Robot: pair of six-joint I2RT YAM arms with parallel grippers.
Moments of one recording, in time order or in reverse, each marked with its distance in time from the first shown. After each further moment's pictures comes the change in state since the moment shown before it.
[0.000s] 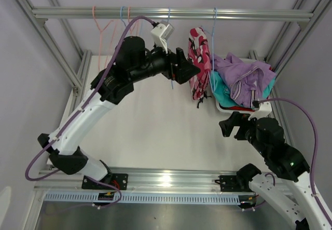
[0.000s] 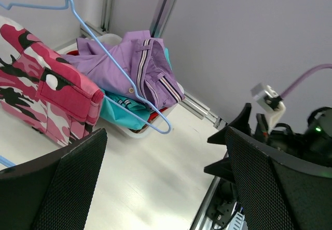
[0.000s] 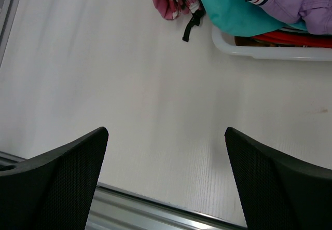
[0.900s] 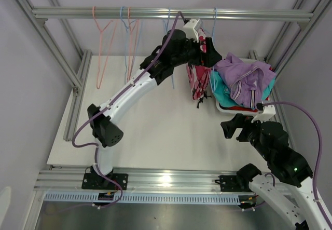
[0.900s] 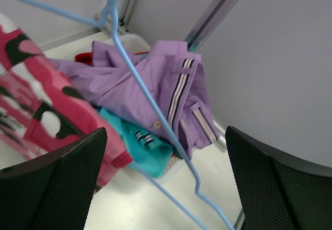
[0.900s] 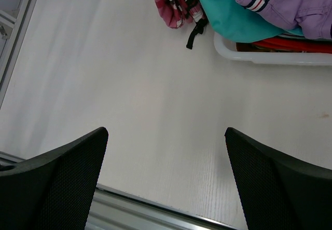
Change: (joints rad) left arm 0.032 0.498 0.291 0.127 -0.063 -0.093; right arm -0.001 -0.063 -0.009 0.006 0.002 0.000
